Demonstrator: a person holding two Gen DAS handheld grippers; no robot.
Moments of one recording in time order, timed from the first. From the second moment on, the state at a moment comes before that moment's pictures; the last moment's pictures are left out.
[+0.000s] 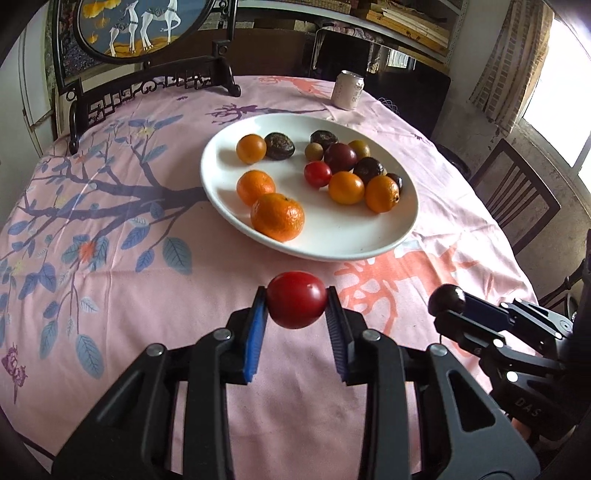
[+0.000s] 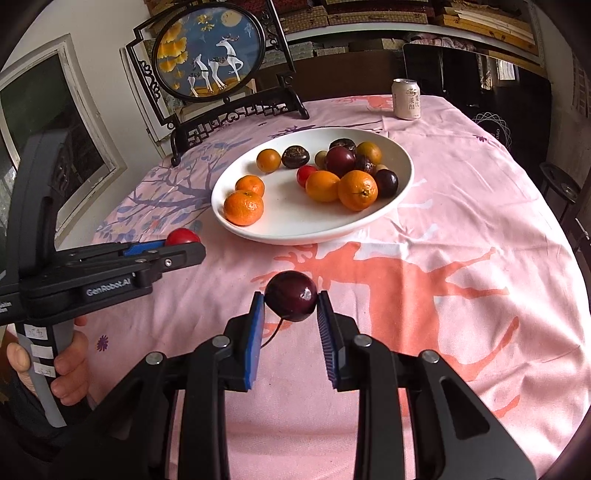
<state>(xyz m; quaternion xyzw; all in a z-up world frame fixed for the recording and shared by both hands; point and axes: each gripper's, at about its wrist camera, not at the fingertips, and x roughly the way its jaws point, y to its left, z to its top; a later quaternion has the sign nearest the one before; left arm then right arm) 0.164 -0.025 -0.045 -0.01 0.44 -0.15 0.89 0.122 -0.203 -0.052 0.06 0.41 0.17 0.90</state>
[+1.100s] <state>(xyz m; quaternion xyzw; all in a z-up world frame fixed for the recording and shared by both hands) 0.232 -0.017 -0.003 0.01 0.42 -0.05 0.91 0.192 -0.197 -0.022 -0.03 0.38 0.09 0.92</state>
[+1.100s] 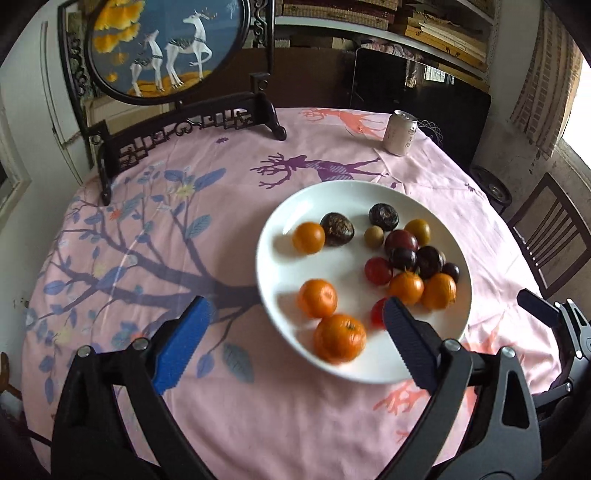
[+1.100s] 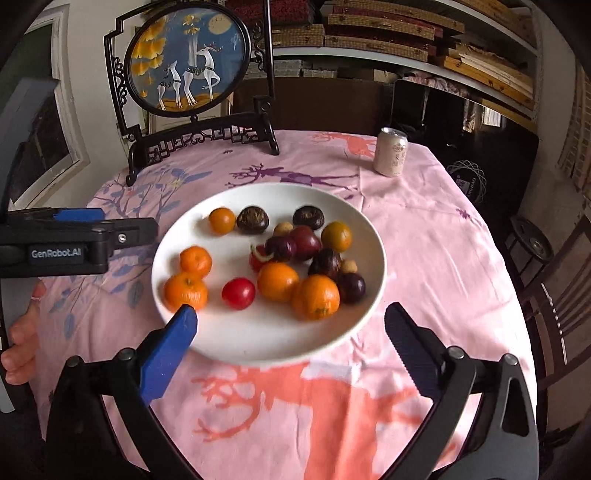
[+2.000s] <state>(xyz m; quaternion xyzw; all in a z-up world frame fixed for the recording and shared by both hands) 0.088 0.000 -0.006 0.01 0.38 -0.04 0.92 0.078 -0.180 -0.014 -0.02 0.38 0.06 0.92</state>
